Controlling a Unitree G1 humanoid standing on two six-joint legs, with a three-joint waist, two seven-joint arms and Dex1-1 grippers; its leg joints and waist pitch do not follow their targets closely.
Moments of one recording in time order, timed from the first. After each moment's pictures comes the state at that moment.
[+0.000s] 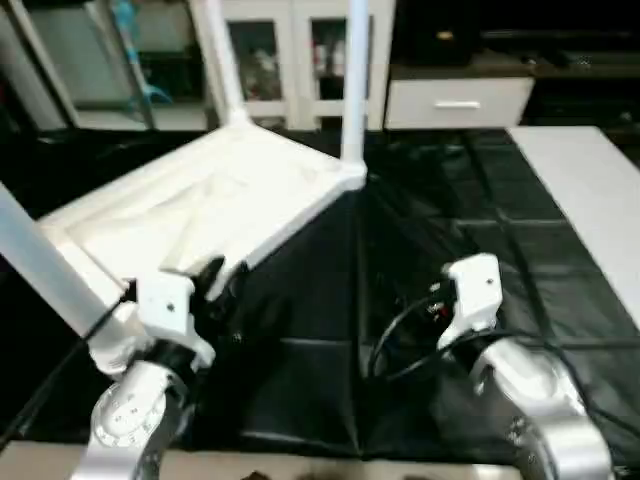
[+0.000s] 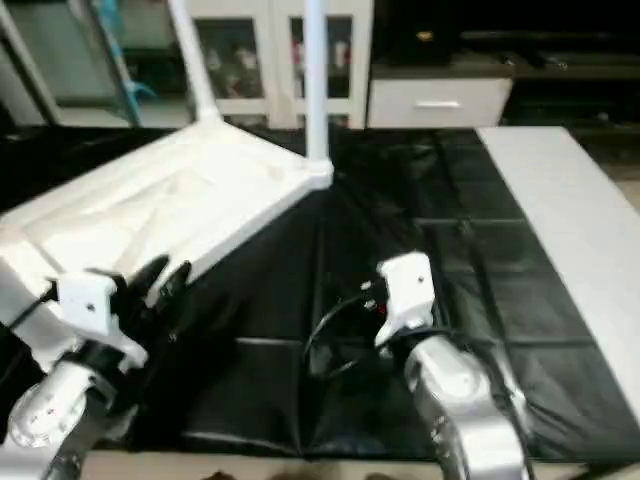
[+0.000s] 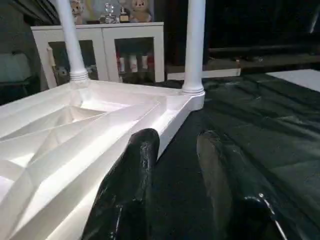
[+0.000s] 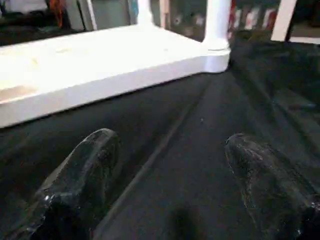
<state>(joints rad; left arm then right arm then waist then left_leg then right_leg) 0.17 0.19 0.00 -0.39 -0.21 0.19 -0.21 0.04 -0.17 0.09 -0.32 0.20 0.46 0.30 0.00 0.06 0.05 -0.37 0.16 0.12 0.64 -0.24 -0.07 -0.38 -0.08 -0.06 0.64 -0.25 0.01</state>
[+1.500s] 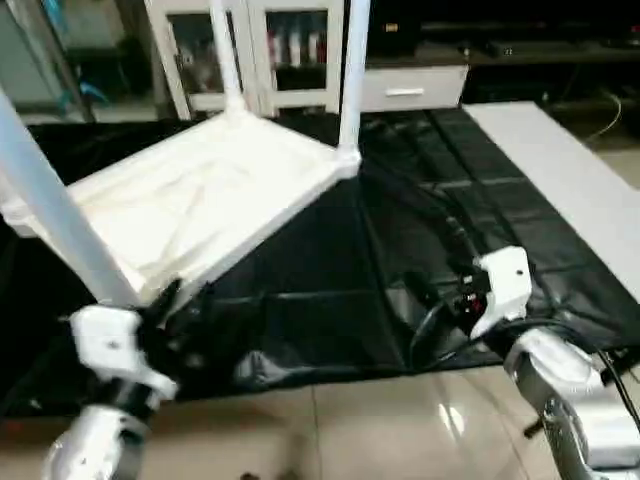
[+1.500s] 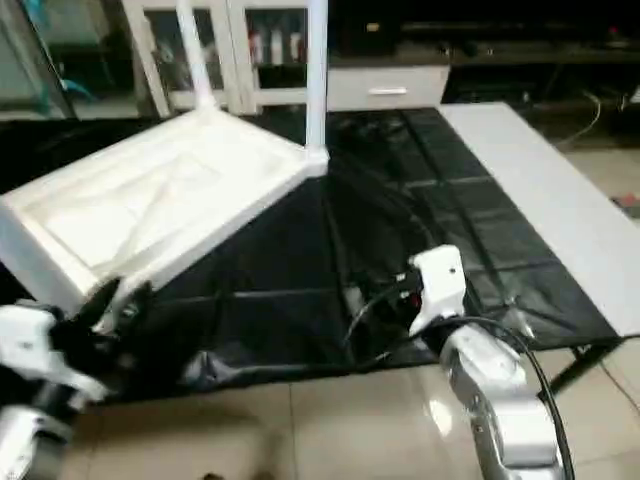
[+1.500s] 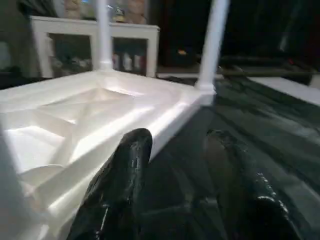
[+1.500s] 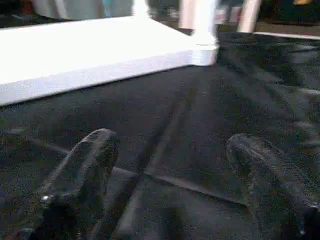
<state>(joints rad) 0.35 0.16 0.12 -0.48 -0.32 0.10 -0.26 -0.03 -0.29 -0.03 -0.20 0.29 0.42 0.46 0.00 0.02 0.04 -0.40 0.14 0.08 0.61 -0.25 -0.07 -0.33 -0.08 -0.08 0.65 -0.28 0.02</state>
